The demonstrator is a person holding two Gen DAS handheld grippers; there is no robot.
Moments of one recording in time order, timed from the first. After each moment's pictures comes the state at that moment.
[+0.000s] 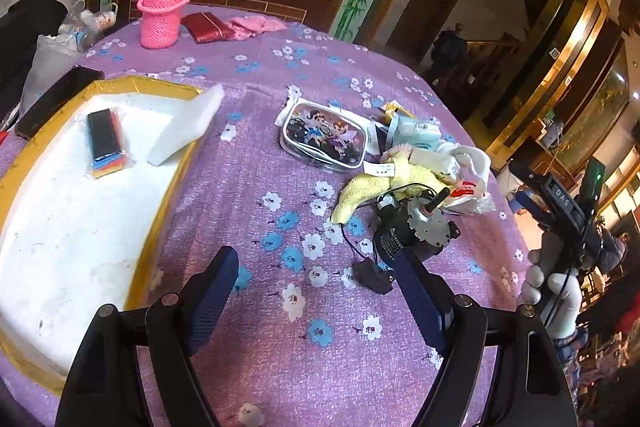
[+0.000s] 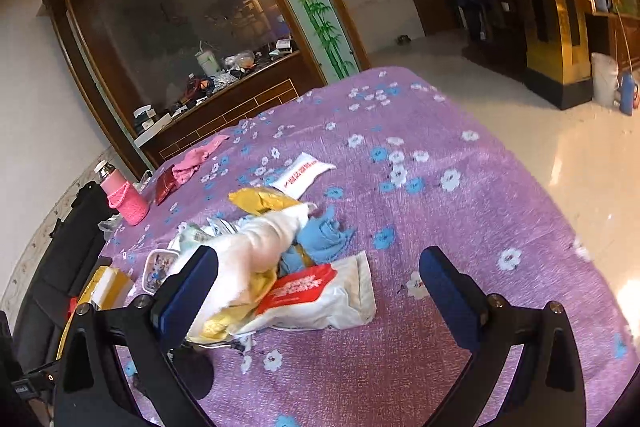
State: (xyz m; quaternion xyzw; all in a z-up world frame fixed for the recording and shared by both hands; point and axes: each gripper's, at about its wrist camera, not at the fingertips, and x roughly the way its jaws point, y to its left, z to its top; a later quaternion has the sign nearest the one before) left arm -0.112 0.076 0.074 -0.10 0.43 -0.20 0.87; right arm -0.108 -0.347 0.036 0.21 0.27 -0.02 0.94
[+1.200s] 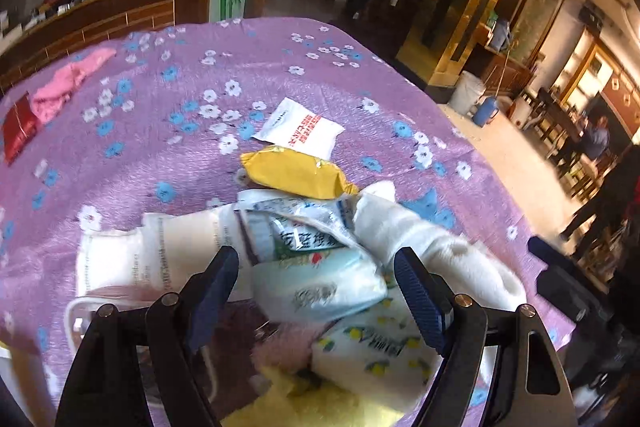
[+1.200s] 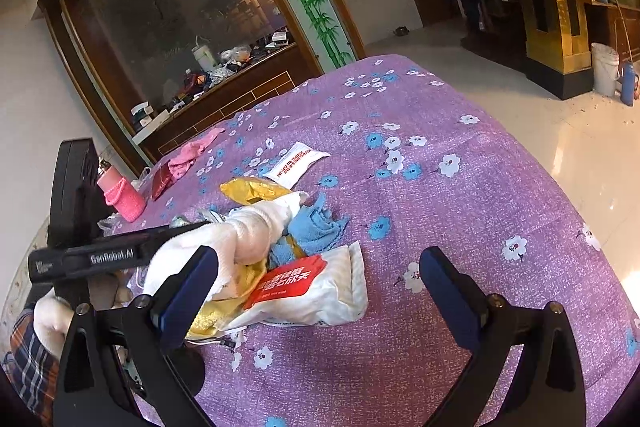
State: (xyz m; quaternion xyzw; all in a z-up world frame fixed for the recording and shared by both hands) left arm 0.052 -0.121 0.061 0.05 0.45 -0.34 0.82; right arm -0.103 -0.350 0.026 0.22 0.28 -0.02 0.93
